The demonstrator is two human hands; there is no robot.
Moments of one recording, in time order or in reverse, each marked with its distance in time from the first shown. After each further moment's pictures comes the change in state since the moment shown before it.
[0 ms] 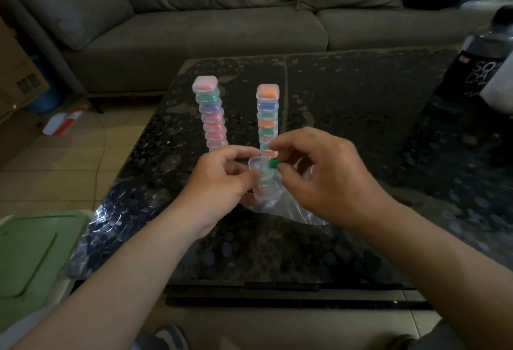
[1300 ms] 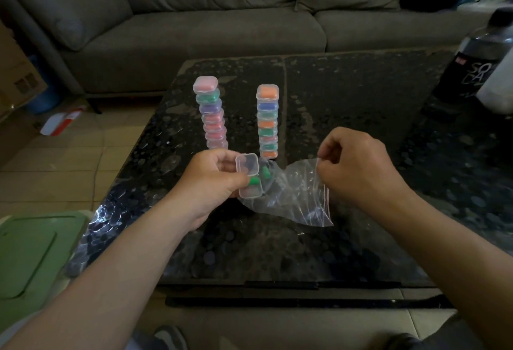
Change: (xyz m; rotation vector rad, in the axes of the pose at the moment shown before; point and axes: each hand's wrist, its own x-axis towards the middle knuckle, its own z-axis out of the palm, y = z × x) left_hand 0.012 -0.007 -0.012 -0.015 0.036 -0.081; right_hand 0.001 0.017 -0.015 -0.088 0.044 0.555
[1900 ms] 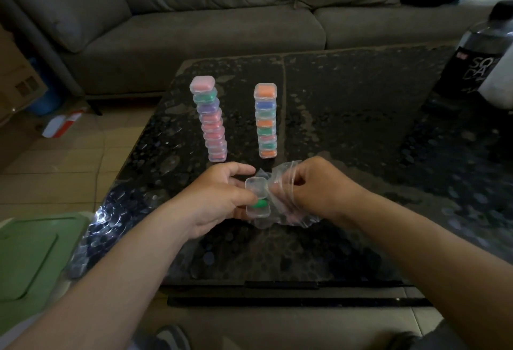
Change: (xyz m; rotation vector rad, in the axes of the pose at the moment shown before) left_hand -0.005 -0.001 0.006 0.011 -0.198 -0.225; right_hand 0.004 -0.002 0.038 0.236 -0.526 0.170
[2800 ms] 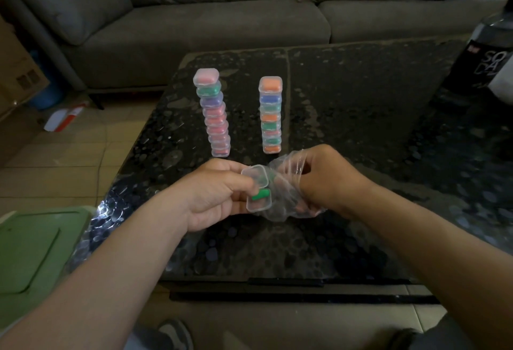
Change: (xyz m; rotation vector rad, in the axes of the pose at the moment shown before) left_hand 0.007 -0.002 -0.011 -0.171 -0.142 -0.028; right_hand 0.000 -0.007 -0.005 0.051 0.010 -0.048
